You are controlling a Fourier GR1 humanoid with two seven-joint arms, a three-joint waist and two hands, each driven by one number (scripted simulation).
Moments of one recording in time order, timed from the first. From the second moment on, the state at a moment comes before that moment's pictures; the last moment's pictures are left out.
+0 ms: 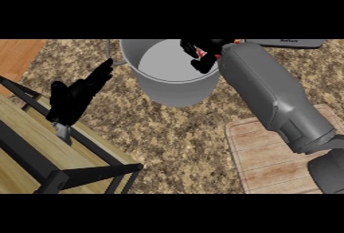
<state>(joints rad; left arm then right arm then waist) -0.38 0.30 -0.09 -1.42 0.07 -0.17 0.21 -1.29 -0.21 0.52 -0.45 0.63 0.11 -0.25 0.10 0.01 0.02</state>
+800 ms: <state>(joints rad) -0.37 0.31 -0.08 -1.43 0.08 -0.16 0.22 -1.31 -0.02 0.31 -0.33 0.44 0.12 -0.18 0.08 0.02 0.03</state>
